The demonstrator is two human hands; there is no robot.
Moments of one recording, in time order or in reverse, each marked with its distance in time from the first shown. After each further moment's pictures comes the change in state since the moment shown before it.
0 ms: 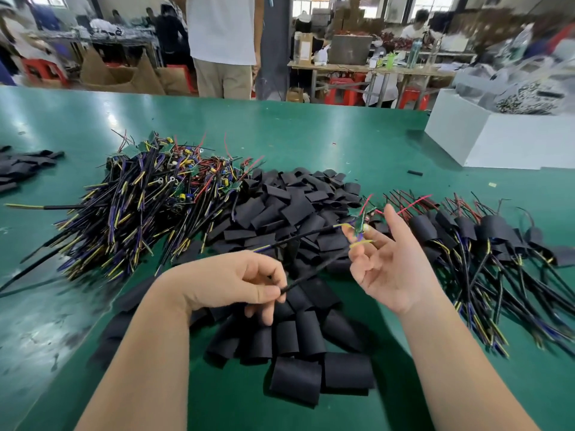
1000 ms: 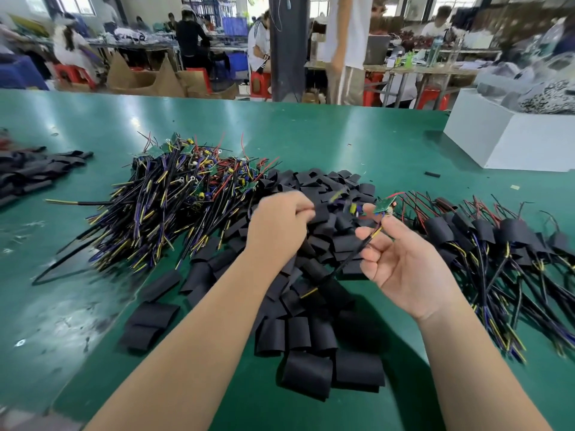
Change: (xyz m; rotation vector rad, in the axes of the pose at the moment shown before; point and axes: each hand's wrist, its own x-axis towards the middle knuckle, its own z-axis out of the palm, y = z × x) left_hand 0.074 0.021 0.001 0.689 1.047 0.071; right_hand -0.008 0.001 0.002 -0.194 -0.255 -0.148
